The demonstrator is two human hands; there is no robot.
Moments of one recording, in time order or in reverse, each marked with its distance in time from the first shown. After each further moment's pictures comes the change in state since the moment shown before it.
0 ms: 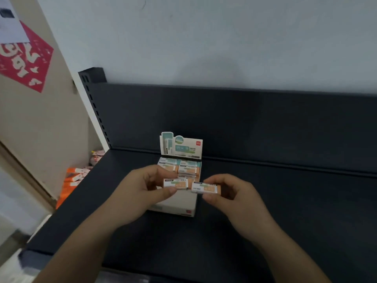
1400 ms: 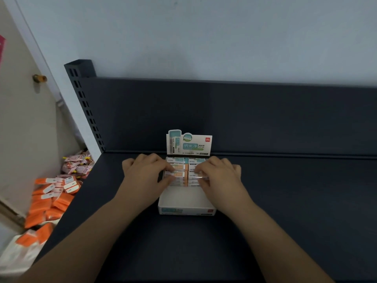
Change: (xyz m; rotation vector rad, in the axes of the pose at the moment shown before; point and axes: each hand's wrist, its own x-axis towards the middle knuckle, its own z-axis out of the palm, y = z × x) left_hand 0.056 -0.062 -0.034 0.875 0.195 0.277; right_hand 0.064 0.020 0.068 -1.037 0.232 -0.181
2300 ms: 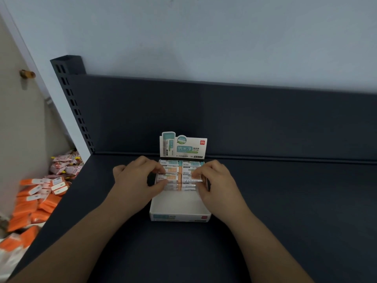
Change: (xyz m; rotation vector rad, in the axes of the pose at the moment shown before) left_hand 0.001 -0.008 0.010 -0.170 -0.009 -0.067; right_hand -0.003 0.018 0.013 0.240 0.084 -0.023
